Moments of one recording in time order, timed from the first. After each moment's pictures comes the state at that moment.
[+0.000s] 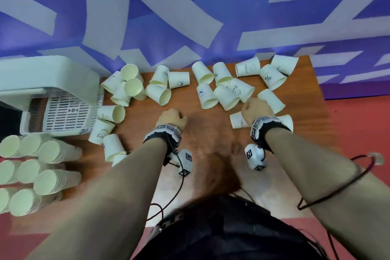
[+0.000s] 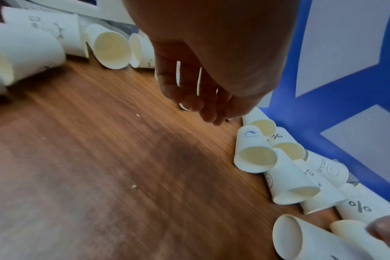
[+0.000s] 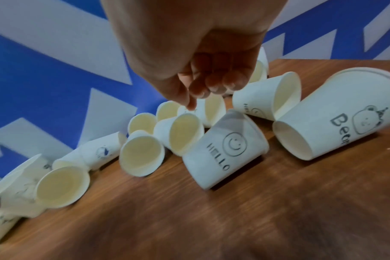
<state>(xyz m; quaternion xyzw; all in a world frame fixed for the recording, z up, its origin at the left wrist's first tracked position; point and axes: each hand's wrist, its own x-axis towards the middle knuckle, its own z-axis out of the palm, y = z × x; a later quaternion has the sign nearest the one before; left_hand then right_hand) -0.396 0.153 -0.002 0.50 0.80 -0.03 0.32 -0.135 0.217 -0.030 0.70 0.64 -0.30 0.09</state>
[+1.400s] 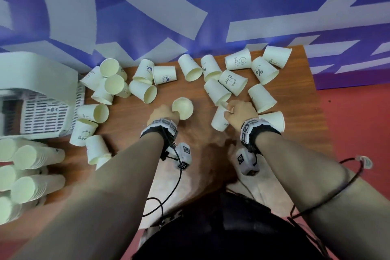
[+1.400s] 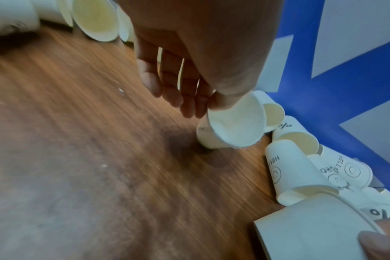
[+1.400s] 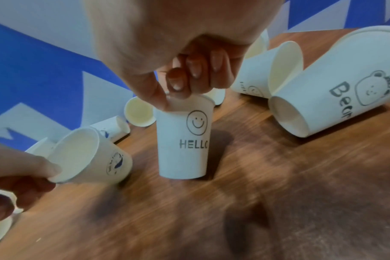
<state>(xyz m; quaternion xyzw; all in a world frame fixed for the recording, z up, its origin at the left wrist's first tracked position) -0.376 0.181 -0.028 0.43 0.84 -0.05 0.33 -0.139 0.210 -0.024 0.67 0.66 -0.33 0.03</state>
